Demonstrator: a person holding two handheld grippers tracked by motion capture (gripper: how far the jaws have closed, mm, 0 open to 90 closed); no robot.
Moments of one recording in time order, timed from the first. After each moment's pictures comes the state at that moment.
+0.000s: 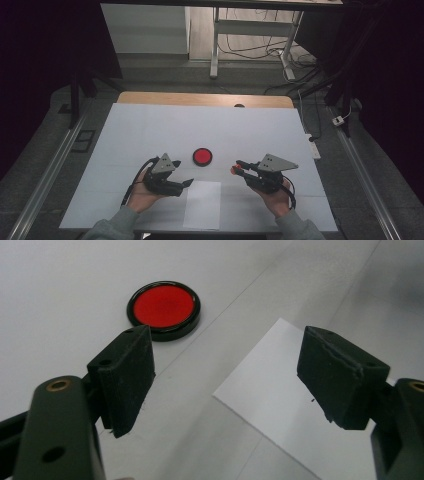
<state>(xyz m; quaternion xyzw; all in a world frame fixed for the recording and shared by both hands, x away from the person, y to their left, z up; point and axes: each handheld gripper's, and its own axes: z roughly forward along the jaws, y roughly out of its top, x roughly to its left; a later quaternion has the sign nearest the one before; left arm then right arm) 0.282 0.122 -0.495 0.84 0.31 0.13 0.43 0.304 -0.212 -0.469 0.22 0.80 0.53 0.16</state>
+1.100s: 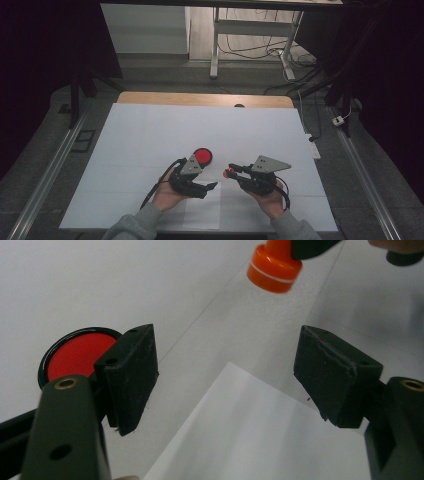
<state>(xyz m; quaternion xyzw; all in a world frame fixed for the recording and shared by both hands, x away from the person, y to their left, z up) 0.290 0.061 -0.493 0.85 0.27 0.11 0.44 0.302 -0.197 -0.475 0.22 0.80 0.54 0.13</state>
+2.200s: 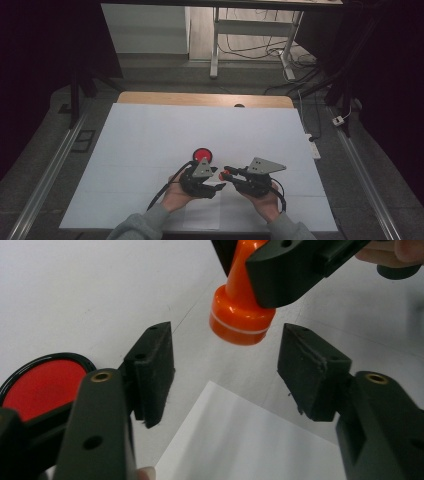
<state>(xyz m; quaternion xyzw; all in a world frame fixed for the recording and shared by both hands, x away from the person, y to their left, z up) 0.292 0.034 -0.498 0.87 0.23 0.12 0.43 0.299 -0.186 -0.482 0.22 0.80 0.54 0.11</state>
